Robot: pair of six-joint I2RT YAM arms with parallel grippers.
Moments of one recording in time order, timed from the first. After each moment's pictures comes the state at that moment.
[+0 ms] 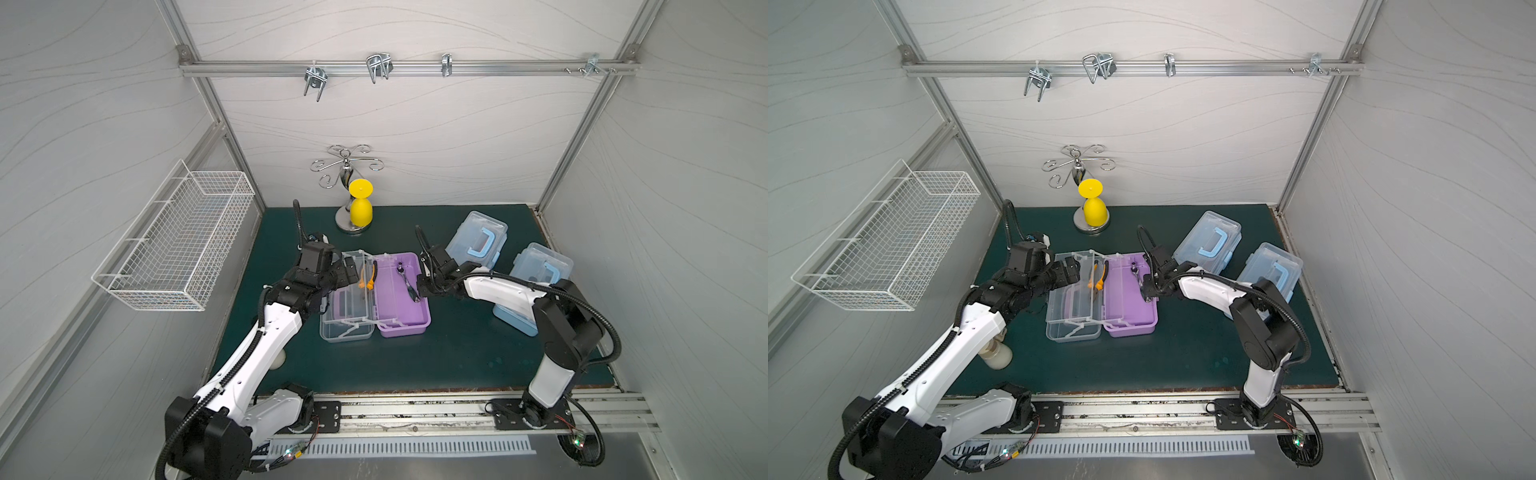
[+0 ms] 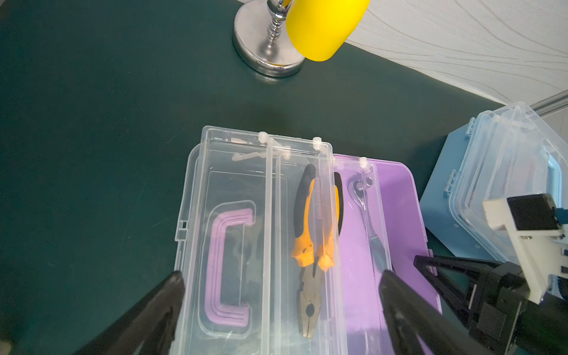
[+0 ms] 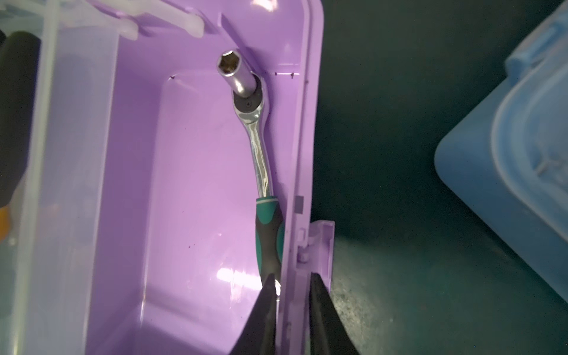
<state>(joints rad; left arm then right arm) -0.29 1.09 0.94 -0.59 -0.11 -0.50 0.73 1.75 1.14 -0.40 0.03 0.47</state>
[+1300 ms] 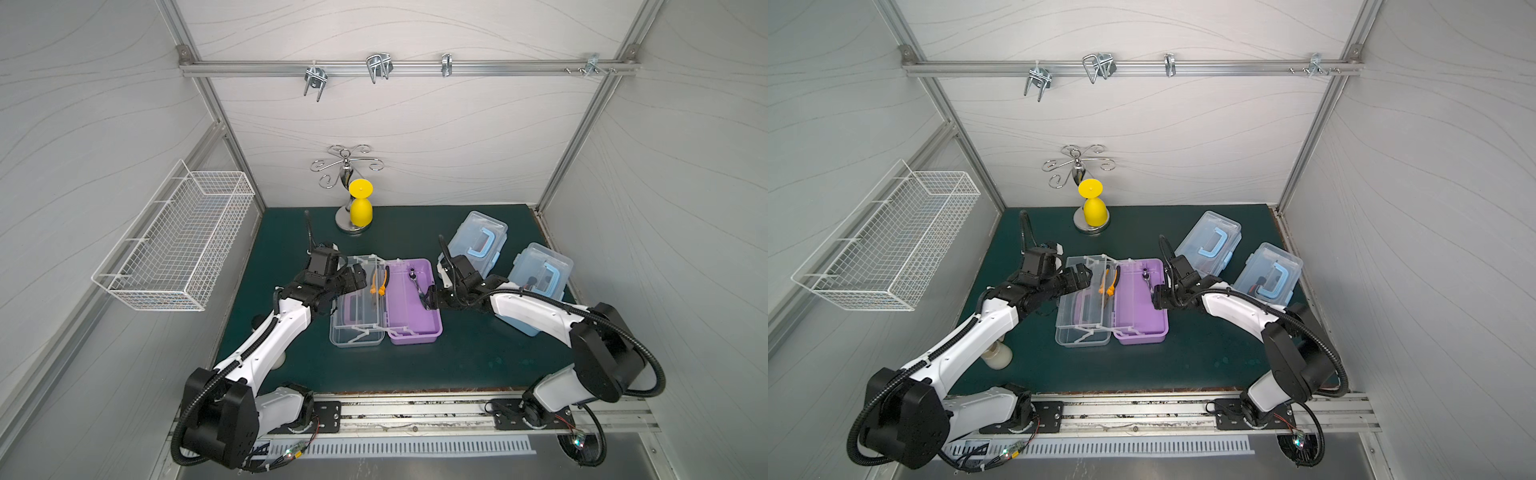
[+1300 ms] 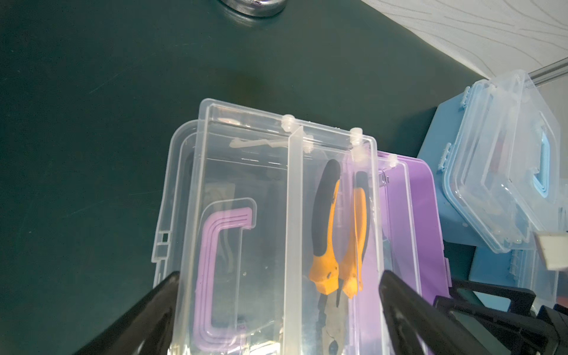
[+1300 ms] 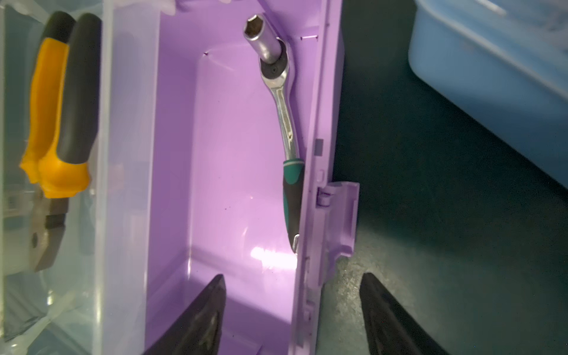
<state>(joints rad) -0.28 1.20 0.83 -0.42 0.07 -0.56 0.67 1.51 0.91 -0.37 -0.16 0.56</state>
